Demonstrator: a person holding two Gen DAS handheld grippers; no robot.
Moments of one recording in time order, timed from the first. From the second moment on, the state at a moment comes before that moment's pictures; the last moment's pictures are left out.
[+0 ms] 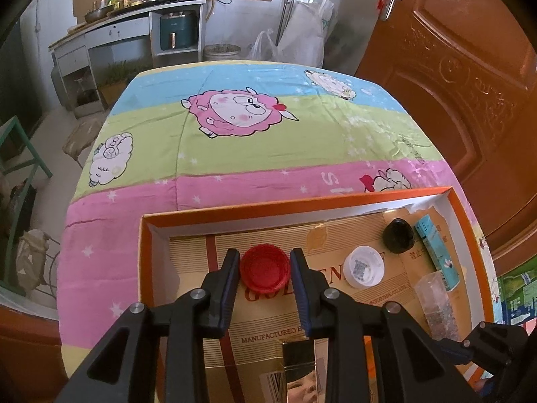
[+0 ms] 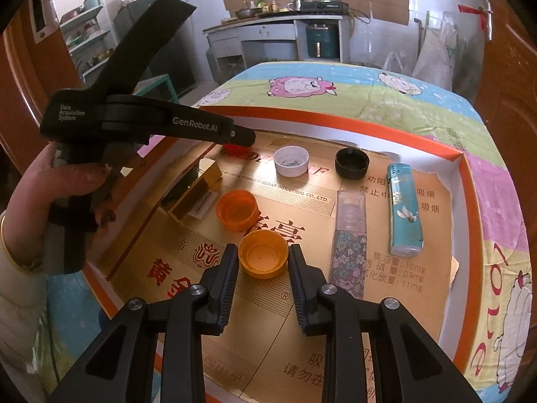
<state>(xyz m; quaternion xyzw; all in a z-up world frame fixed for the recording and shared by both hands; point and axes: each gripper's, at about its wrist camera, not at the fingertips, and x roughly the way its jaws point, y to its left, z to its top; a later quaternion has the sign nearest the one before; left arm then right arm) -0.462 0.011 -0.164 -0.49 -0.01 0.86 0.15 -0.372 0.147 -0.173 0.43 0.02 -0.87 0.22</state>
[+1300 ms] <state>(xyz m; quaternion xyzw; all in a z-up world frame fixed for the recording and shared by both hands) -0.337 -0.030 -0.072 -0.38 -0.06 0.91 0.15 -0.284 0.159 -0.125 0.41 -0.03 -0.90 0.17</state>
